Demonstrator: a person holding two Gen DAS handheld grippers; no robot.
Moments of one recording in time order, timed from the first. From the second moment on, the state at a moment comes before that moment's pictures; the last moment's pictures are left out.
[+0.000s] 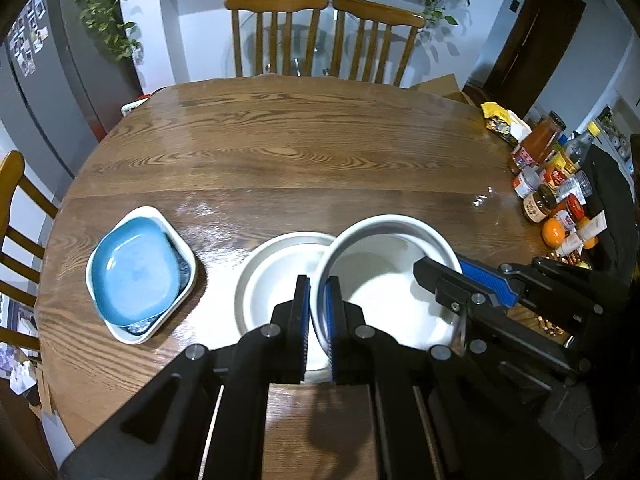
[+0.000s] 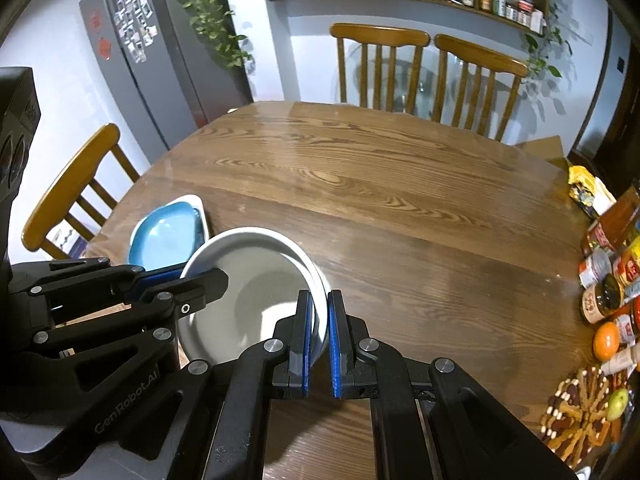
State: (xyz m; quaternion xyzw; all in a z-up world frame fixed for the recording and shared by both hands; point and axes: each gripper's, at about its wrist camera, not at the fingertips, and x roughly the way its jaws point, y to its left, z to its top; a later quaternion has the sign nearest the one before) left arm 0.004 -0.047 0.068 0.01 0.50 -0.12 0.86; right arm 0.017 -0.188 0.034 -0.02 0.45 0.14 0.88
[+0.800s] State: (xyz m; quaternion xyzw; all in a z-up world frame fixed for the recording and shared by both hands) left arm 0.033 -0.027 0.009 0.00 0.56 -0.12 0.82; right arm 0.046 -0.165 -0.023 -0.01 0.52 0.15 0.84
